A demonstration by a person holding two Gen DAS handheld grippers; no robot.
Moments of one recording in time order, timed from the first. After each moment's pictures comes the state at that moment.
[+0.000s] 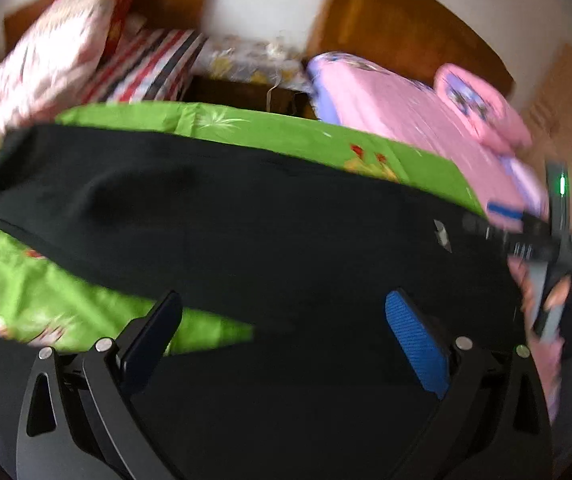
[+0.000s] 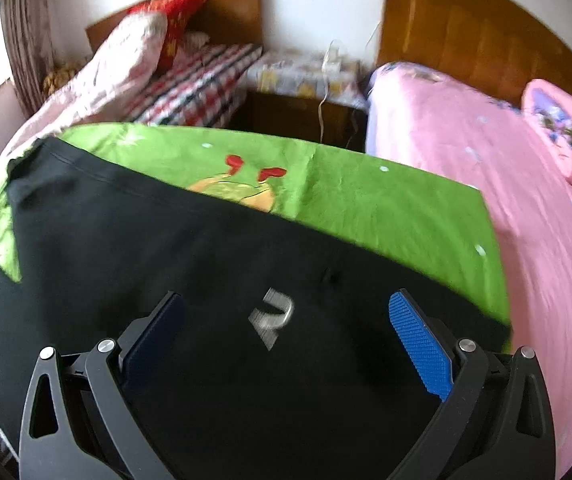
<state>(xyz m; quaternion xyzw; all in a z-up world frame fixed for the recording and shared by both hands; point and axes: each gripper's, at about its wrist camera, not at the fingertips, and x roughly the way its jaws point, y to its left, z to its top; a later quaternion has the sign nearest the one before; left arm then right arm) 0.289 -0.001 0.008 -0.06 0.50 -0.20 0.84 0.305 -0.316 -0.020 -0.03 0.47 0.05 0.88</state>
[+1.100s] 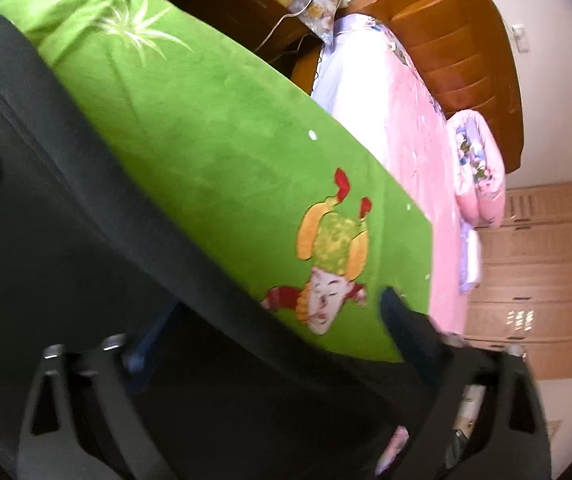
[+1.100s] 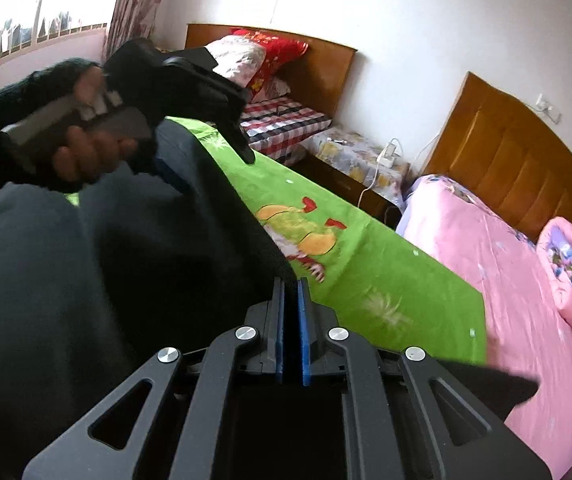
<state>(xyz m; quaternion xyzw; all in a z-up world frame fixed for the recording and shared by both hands) 0.426 -0.083 -0.061 -0.26 0.62 -0.21 0.71 0.178 -0.251 -0.006 -0.17 0.33 0.12 0.92</state>
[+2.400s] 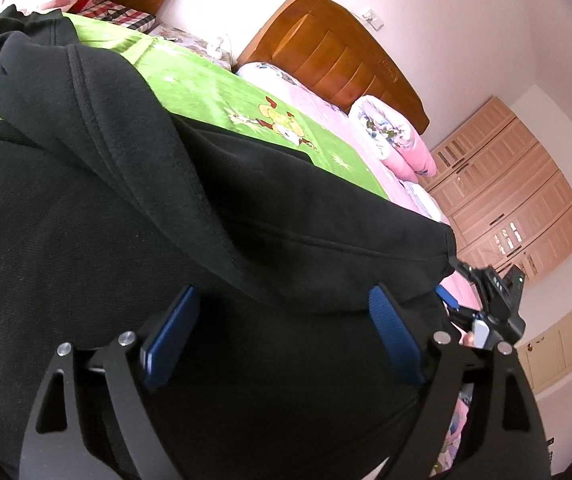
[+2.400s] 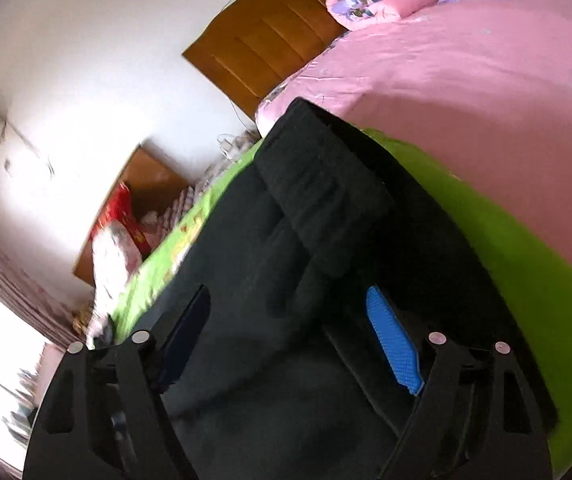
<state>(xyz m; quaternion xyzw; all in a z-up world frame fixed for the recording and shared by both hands) 0.146 0.016 -0.069 -0.19 0.43 -0.35 0.81 0.034 -0.413 -0.068 0.43 0.25 -0.09 0.86</state>
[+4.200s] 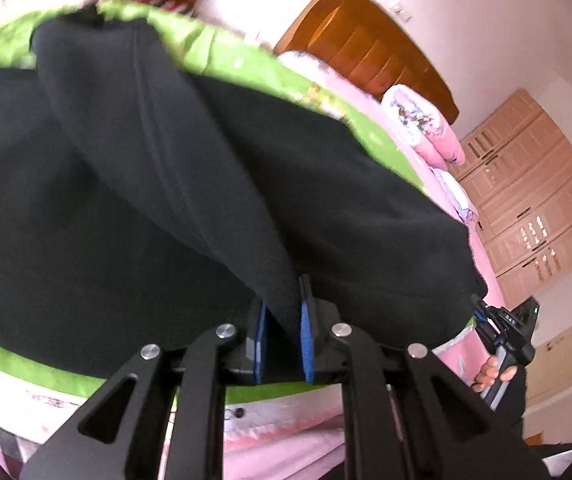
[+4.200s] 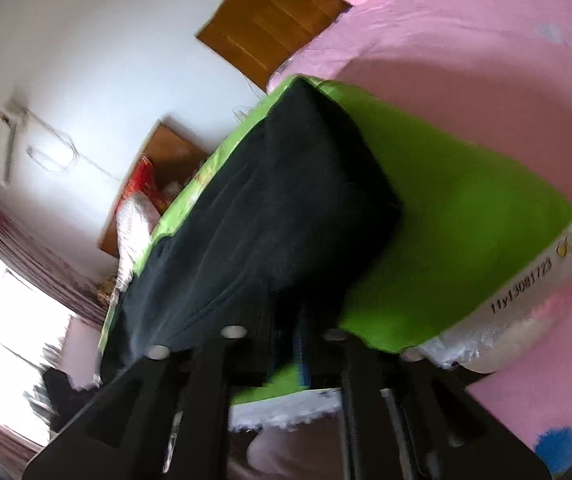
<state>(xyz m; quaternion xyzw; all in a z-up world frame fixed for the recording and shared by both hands) 0.072 0.109 -0.078 -0.17 0.46 -0.30 0.82 -0.120 -0.409 -0.107 0.45 0.28 -0.03 0.85</state>
